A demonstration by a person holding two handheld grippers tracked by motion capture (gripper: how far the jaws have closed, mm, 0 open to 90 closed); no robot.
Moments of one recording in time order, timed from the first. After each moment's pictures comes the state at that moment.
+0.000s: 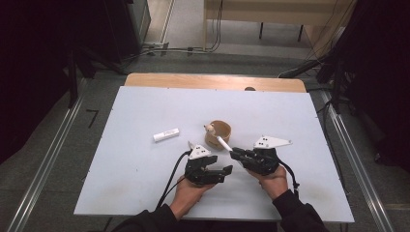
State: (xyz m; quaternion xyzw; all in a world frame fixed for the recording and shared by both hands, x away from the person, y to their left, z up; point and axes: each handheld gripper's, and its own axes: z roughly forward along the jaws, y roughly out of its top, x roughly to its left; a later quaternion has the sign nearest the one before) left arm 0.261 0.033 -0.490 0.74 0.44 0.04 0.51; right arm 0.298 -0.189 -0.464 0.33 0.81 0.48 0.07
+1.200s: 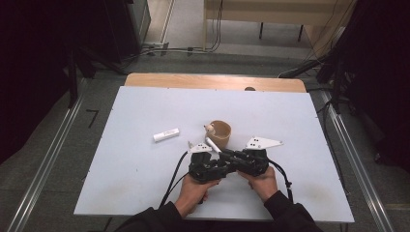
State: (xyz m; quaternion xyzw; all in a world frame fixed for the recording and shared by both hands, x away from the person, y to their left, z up) left arm 0.272 0.029 -0.495 0.70 0.44 -0.07 0.55; right arm 0.298 -0.166 -0.470 0.30 0.80 0.52 0.04
